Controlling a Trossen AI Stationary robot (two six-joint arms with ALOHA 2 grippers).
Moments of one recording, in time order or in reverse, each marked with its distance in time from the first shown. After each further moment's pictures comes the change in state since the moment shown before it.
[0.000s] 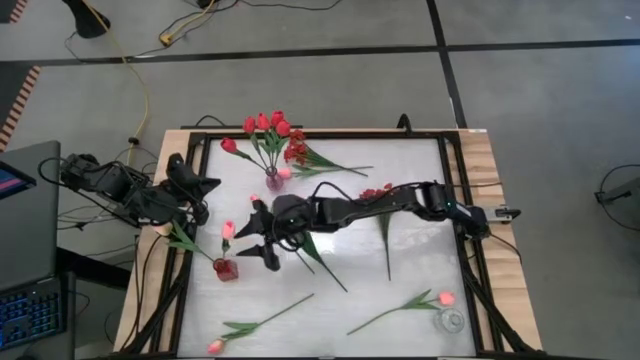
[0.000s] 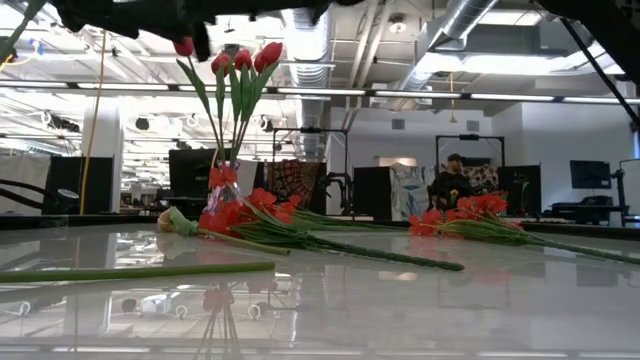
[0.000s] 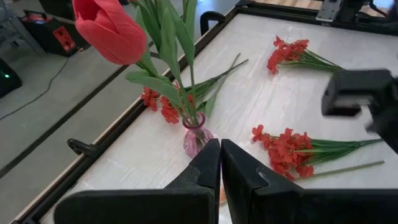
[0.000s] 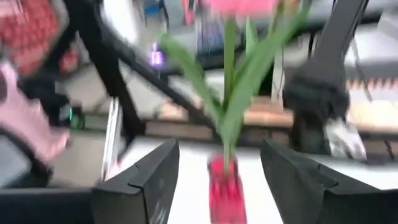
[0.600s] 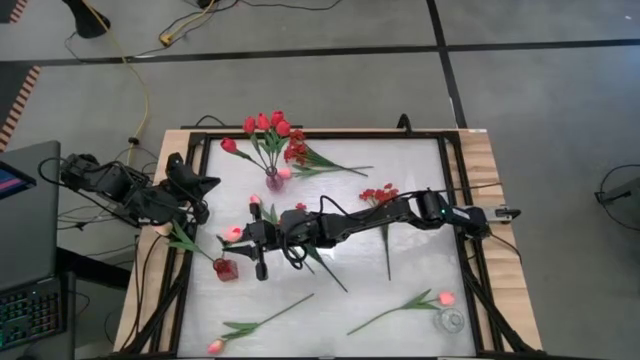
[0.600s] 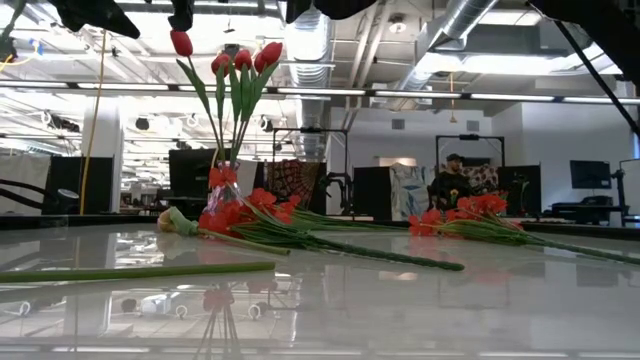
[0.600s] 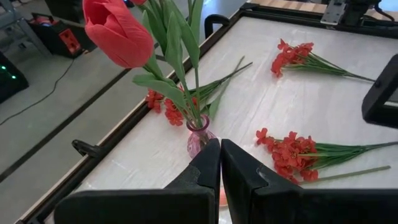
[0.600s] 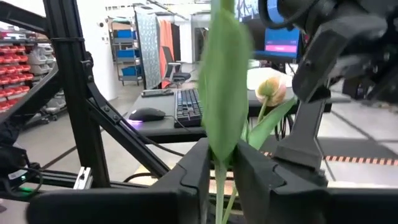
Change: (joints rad) left arm 0.000 0.000 -0.001 0.000 -0.021 -0.003; right arm 0.070 0.084 -0.001 0.408 0.204 -0.061
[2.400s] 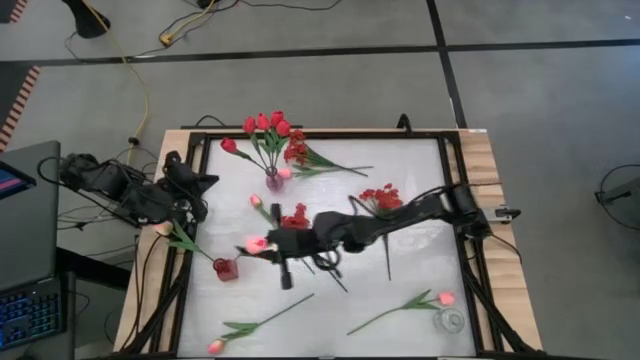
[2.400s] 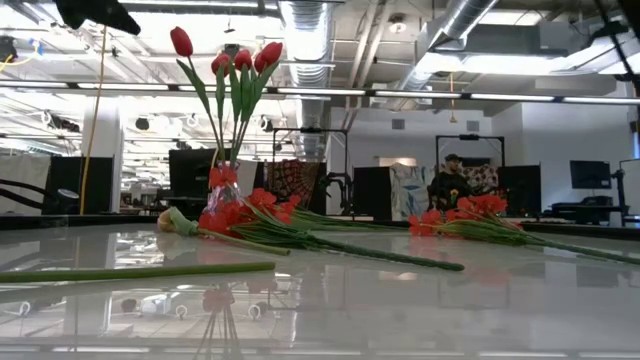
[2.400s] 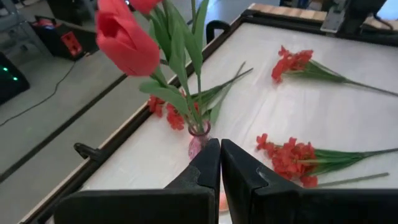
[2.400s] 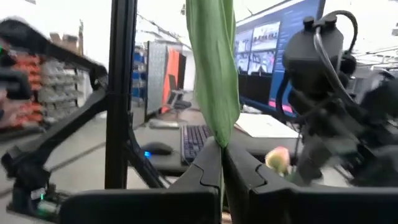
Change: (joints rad) left arm 0.000 0.000 0.016 0.000 -0.013 0.001; right arm 0.075 -0.239 -0.215 0.115 0.043 -0.141
